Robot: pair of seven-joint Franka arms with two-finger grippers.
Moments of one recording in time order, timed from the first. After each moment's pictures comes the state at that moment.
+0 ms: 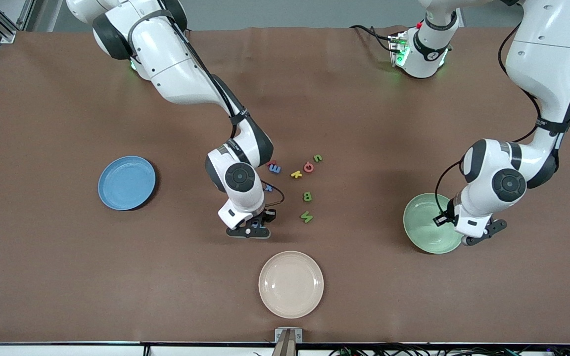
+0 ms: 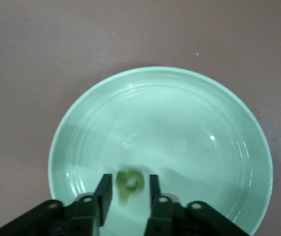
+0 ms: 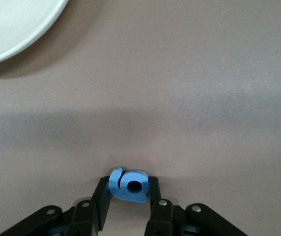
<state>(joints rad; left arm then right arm) 0.13 0.58 -0.23 -1.83 0.24 2.39 -0.69 0.65 0.96 -0.09 -1.26 0.03 2.30 0.64</state>
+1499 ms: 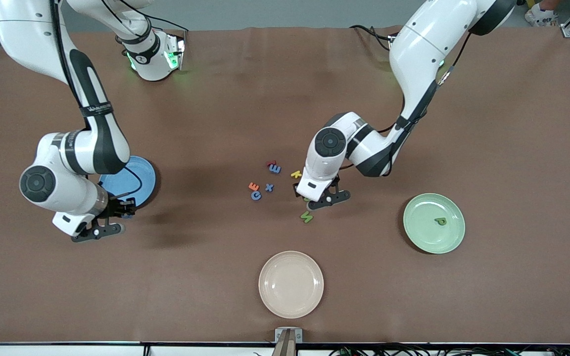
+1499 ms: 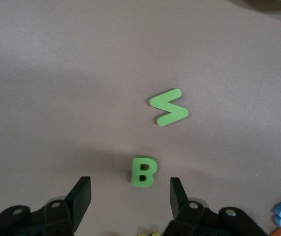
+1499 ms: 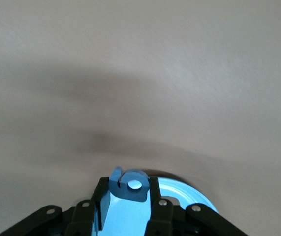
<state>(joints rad) -0.45 0.75 -0.29 -1.59 0.24 2.36 -1.12 0.12 0.44 -0.10 -1.87 0.03 2.24 -0.23</state>
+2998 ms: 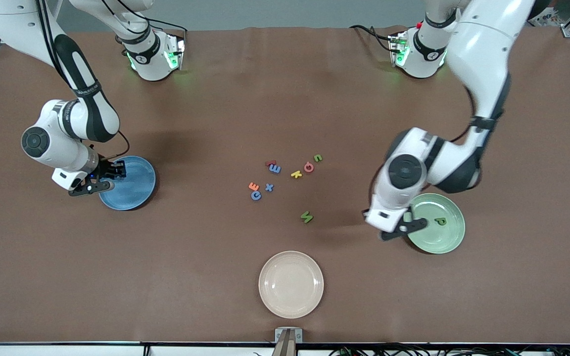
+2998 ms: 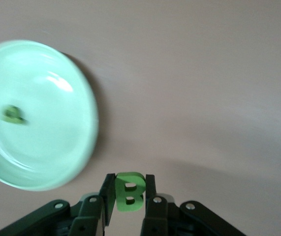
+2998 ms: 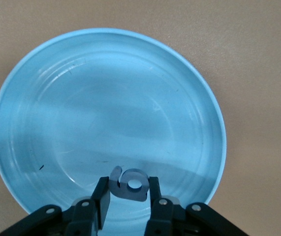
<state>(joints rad) -0.13 0.59 -0.26 -1.64 0.33 2.15 -0.81 0.00 0.28 -0.10 -2.33 0.03 2.48 -0.34</state>
